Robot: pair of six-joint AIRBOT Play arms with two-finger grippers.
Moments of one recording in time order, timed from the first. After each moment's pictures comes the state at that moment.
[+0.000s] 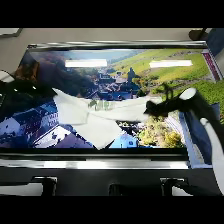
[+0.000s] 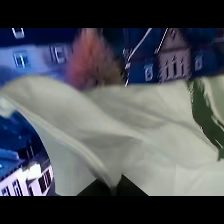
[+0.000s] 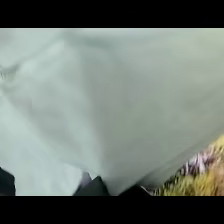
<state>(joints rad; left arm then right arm) 0.19 -1.50 1.55 1.03 -1.23 -1.19 -0.05 -1.35 1.19 -0.95 1.15 1.46</state>
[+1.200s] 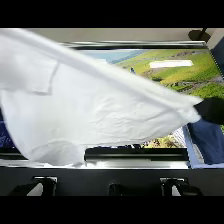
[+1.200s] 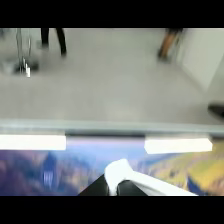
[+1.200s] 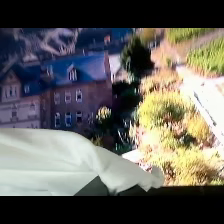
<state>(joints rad) 0.18 -0.96 1.68 1.18 -0.96 -1.41 -0.12 -0.73 1.34 -1.32 1.56 1.71</state>
